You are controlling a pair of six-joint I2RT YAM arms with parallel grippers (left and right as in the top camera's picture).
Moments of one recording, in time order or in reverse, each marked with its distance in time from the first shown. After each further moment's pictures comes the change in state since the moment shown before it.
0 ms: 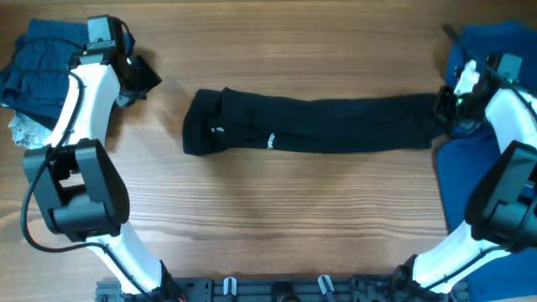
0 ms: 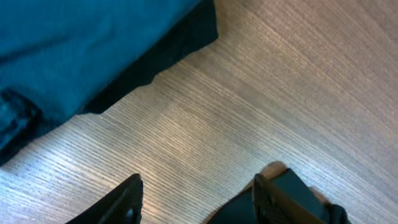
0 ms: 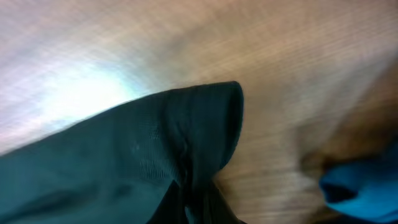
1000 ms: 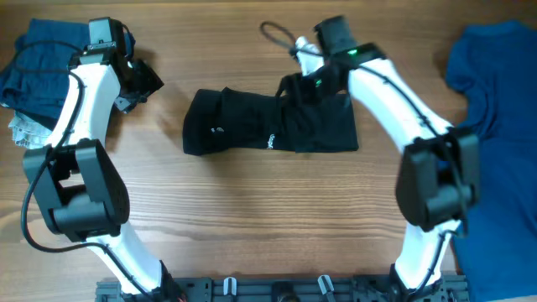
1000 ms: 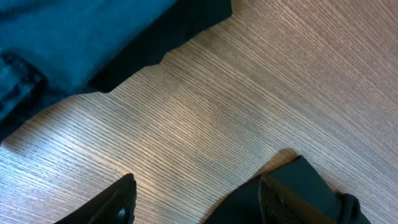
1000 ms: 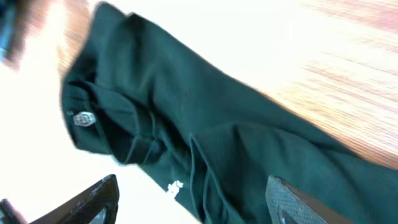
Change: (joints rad) left arm 0.000 0.000 0.000 -0.050 0.000 0.000; right arm 0.694 0.115 0.265 -0.070 -0.192 0.011
